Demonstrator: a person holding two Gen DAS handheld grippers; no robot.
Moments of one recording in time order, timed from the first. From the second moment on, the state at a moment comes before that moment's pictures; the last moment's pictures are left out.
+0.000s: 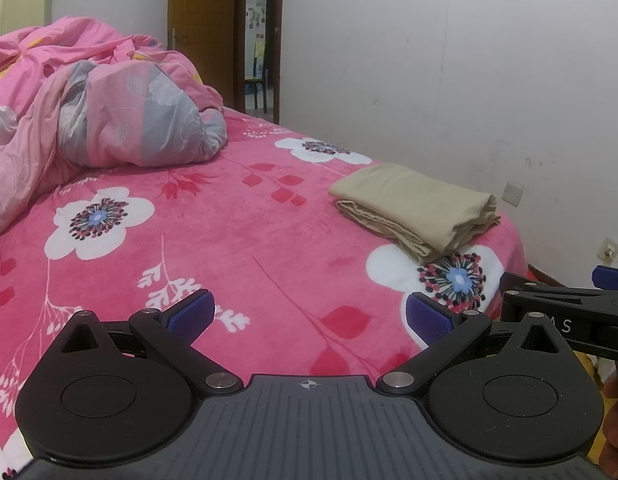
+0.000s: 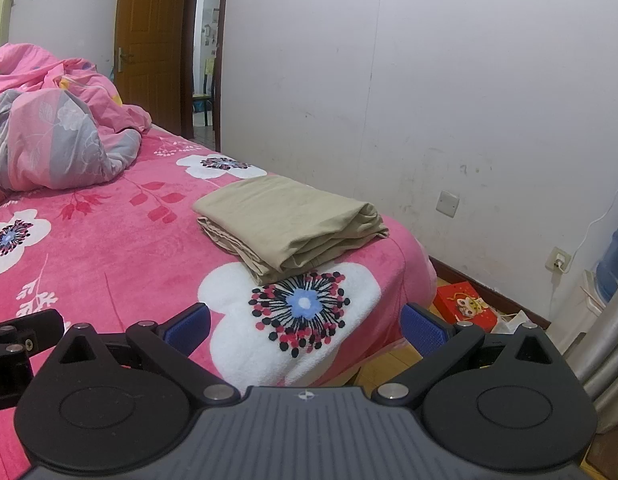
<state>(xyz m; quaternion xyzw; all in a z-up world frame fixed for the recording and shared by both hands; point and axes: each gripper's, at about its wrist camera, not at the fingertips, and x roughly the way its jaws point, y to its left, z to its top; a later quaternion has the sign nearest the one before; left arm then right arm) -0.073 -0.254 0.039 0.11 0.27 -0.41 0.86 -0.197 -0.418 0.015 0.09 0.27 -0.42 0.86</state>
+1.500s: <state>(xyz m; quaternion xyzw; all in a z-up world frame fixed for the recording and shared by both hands) -0.073 -0.252 0.038 0.11 0.27 -0.41 0.86 -0.197 -0.415 0.014 0.09 0.27 -0.42 0.86</state>
